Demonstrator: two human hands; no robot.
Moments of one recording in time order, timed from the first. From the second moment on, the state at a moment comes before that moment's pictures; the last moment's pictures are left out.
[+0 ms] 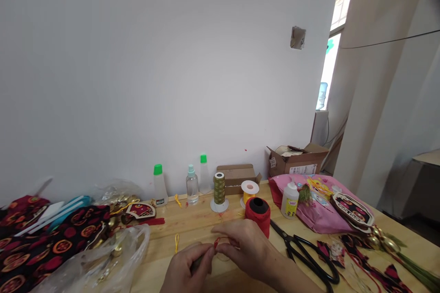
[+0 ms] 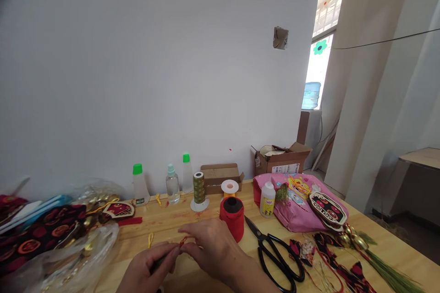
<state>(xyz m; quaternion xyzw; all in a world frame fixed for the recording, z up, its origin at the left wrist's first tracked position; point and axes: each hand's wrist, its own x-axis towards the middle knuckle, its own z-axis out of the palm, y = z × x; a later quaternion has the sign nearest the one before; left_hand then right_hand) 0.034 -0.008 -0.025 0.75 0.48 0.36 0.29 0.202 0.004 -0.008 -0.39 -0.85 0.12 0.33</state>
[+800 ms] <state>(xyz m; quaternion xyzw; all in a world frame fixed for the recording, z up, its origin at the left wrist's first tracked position) 0.039 -0.015 -0.027 0.58 0.42 0.47 0.51 0.199 0.003 -0.010 -0.32 -0.87 0.09 0.37</state>
